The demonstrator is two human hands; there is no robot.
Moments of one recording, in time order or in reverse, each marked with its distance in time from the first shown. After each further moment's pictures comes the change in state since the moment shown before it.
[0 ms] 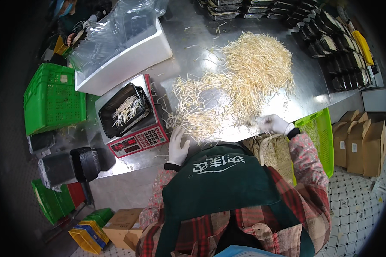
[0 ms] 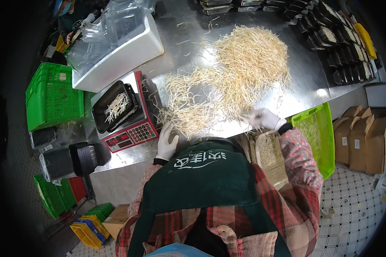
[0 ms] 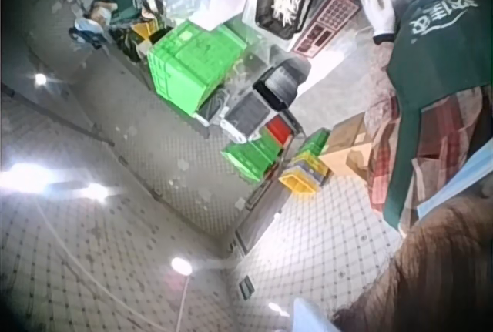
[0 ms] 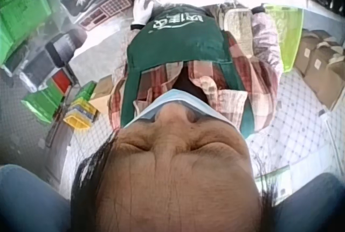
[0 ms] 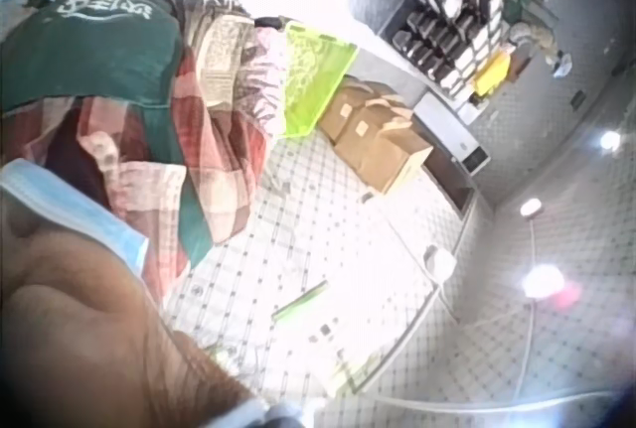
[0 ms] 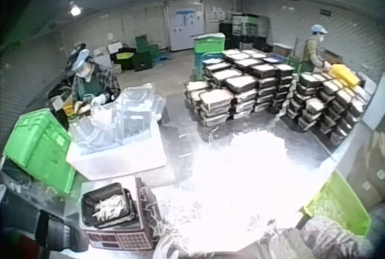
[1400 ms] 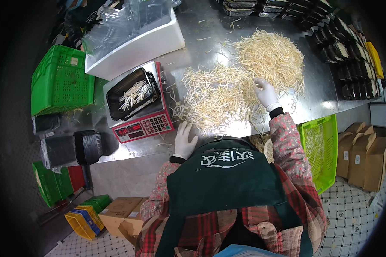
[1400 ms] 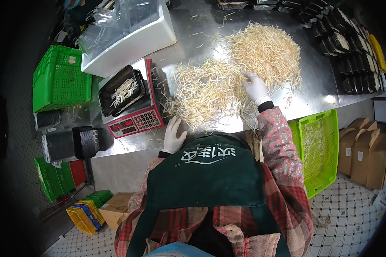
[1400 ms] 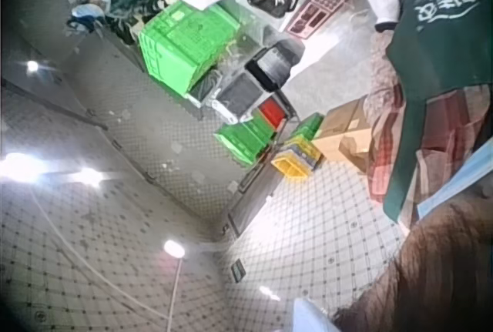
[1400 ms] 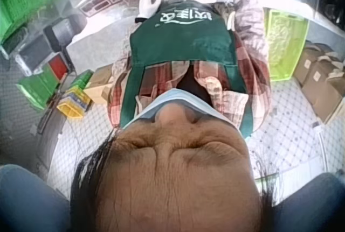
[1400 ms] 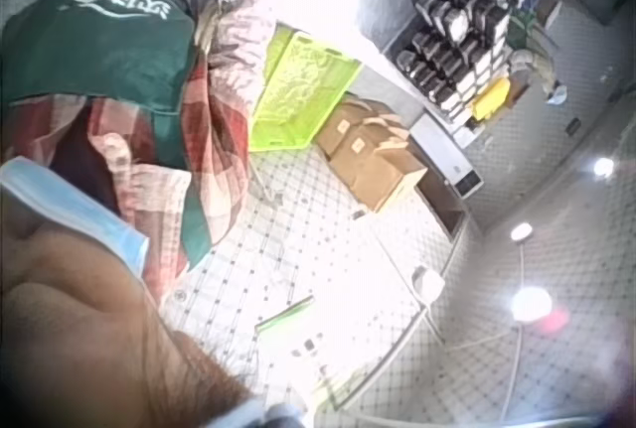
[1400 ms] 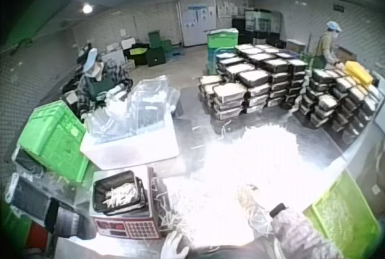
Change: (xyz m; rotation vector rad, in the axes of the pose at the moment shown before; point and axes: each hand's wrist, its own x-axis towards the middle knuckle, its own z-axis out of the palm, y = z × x) left_hand -0.023 -0.005 0.016 0.144 0.006 -0.011; right_hand 0.102 -0.076 0.002 -0.031 0.804 -0.218
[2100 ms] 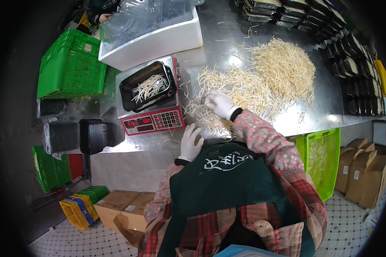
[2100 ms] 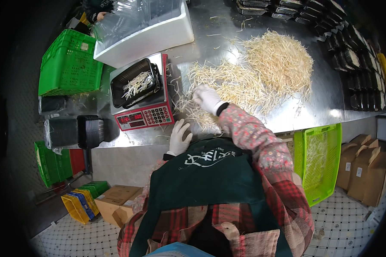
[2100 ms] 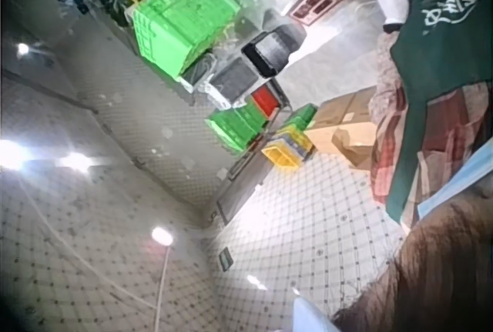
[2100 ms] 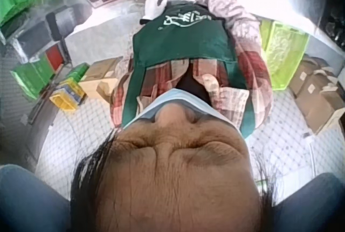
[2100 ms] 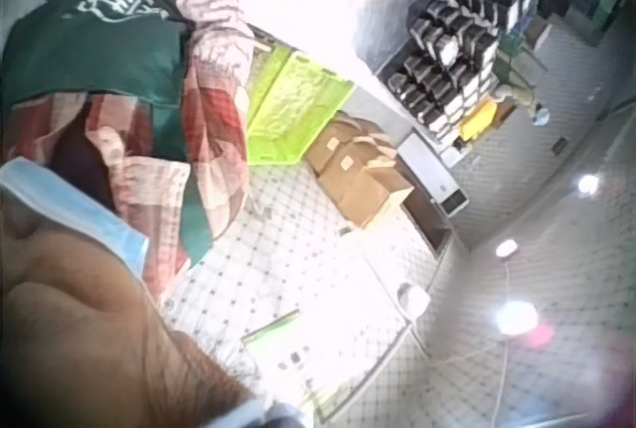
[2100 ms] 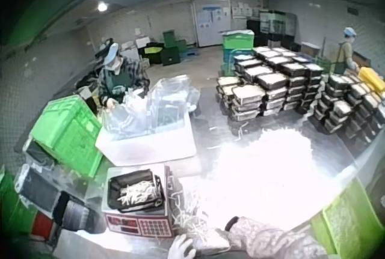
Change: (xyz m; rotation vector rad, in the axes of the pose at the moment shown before) left_hand -0.018 -0.005 -0.011 0.015 0.059 0.012; right_hand -0.009 -0.104 0.176 -0.046 -0.274 -0.725
